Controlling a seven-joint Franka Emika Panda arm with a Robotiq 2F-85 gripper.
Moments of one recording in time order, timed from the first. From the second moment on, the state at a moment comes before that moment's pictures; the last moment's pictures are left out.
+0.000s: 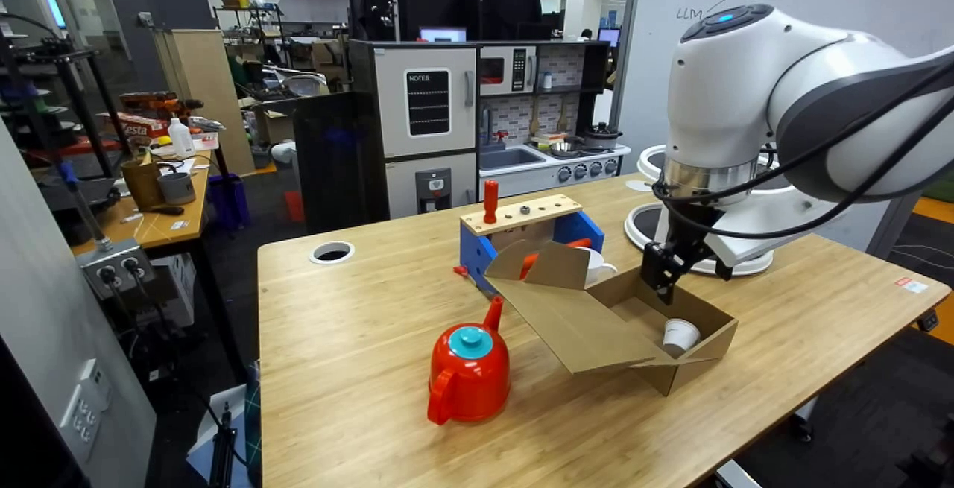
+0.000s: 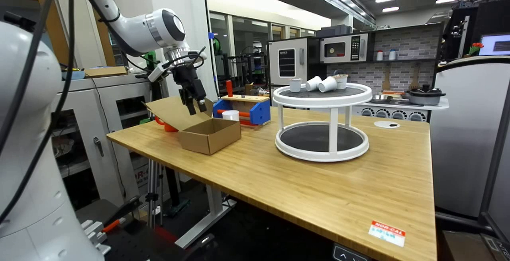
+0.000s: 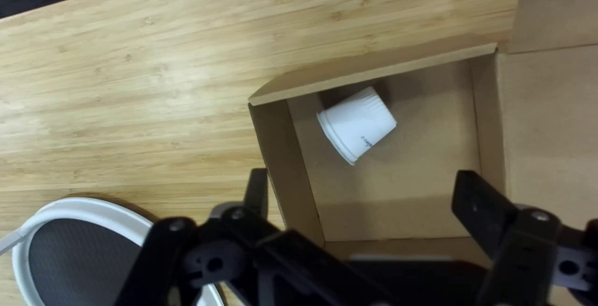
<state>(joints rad) 0.25 0.06 0.16 -2.31 -0.35 2.24 0.87</state>
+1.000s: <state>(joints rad) 0.26 0.37 0.09 -2.07 -0.38 2.14 0.87</state>
